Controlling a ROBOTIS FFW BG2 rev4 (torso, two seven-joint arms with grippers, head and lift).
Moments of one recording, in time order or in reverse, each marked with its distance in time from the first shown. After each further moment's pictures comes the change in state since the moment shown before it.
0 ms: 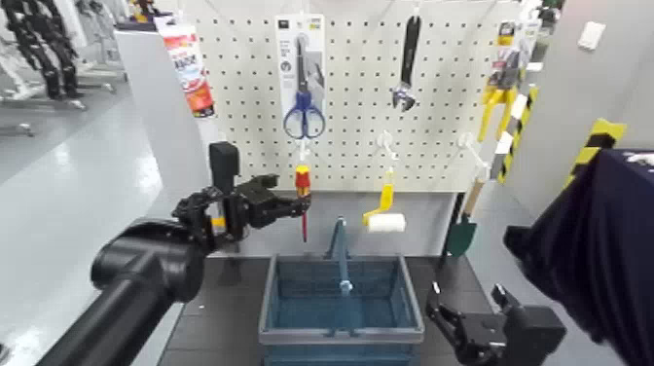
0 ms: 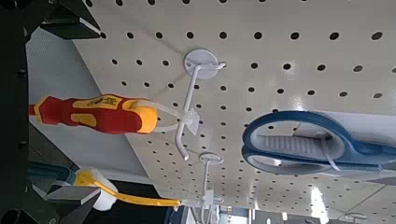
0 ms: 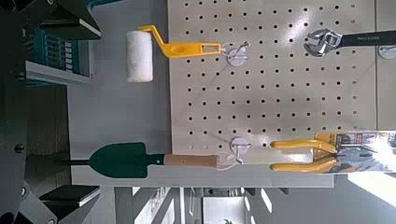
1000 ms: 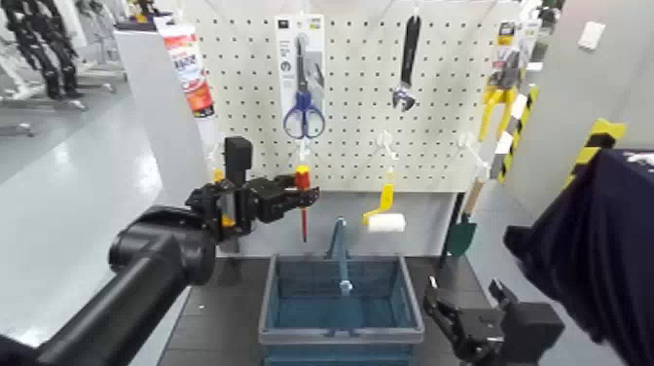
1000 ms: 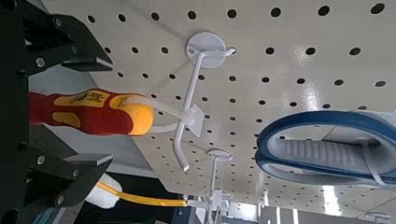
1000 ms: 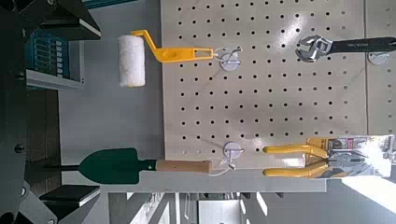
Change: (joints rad) left arm -0.130 -0.053 -0.042 0.229 -0.016 -0.058 -0.074; right arm -0.014 -0.004 0.009 0.004 -0.001 -0.014 0.003
